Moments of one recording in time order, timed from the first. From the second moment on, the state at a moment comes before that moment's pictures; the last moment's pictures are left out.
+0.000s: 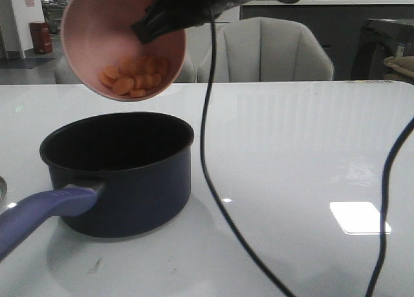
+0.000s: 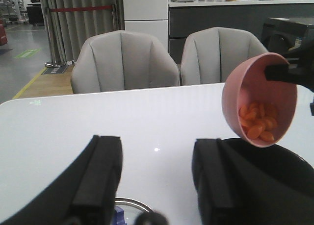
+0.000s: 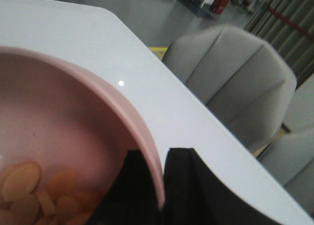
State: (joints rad) left arm -0.12 0.07 -0.32 -0.10 0.35 0.09; right arm 0.65 1.77 -1.16 0.00 -0.40 -0.48
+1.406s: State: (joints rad) left arm -0.12 0.07 -0.32 -0.10 0.35 0.09; right arm 0.64 1.71 -1.02 0.56 -0.50 -0.53
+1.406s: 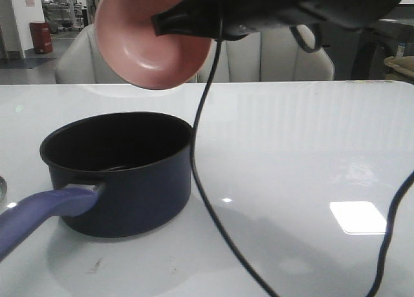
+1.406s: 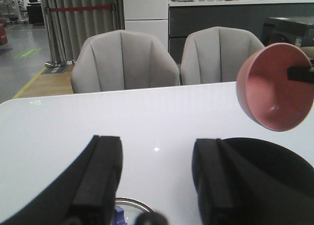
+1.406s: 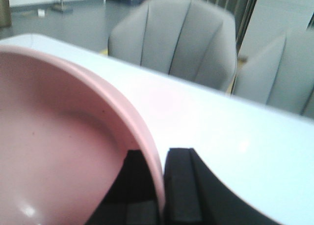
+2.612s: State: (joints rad) left arm -0.12 0.07 -0.31 -0.10 0.35 0.09; right arm 0.12 1.72 -1.13 0.12 0.72 -0.04
